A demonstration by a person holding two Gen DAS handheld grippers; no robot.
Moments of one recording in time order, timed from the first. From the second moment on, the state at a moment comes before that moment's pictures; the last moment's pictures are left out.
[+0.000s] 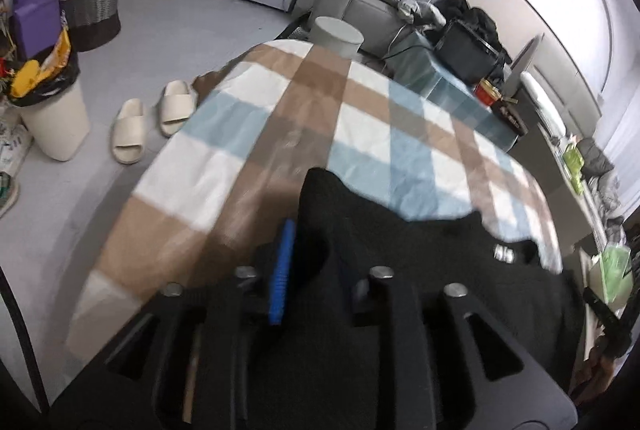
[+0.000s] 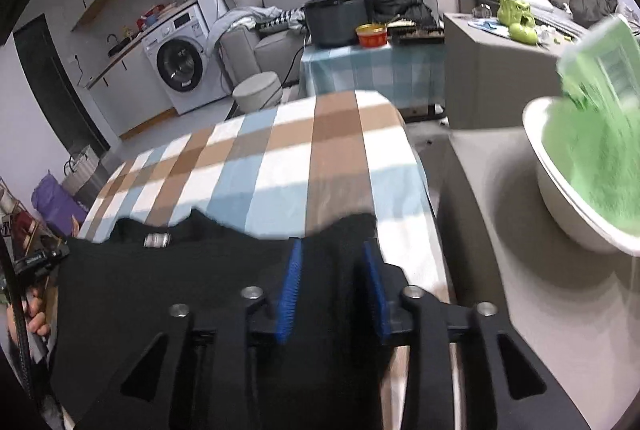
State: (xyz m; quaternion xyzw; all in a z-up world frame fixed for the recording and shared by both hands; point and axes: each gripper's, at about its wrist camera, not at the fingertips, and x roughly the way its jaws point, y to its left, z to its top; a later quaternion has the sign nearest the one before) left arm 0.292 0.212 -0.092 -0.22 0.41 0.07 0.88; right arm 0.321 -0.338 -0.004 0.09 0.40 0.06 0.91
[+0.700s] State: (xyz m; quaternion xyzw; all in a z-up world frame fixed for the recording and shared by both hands) left arm 0.100 0.187 -0.080 -0.19 0.41 0.06 0.89; right arm 0.155 -0.359 -0.030 0.16 0.47 0.14 0.85
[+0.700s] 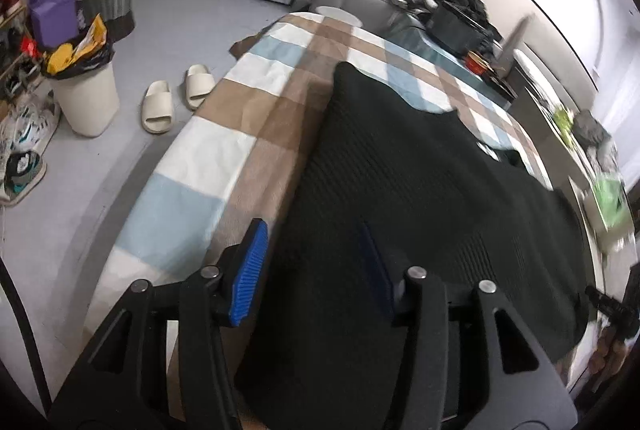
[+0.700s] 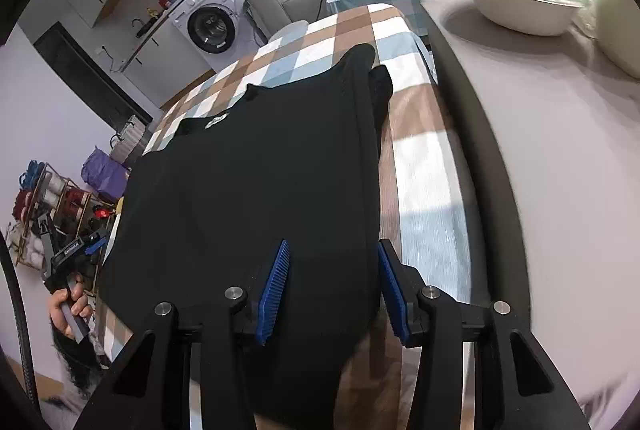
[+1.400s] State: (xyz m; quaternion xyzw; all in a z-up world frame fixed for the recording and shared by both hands) left arm 0.042 0.152 -0.080 -0.16 0.44 0.03 0.88; right arm 0.082 -0.332 -0.017 0.10 0.43 0.11 0.89
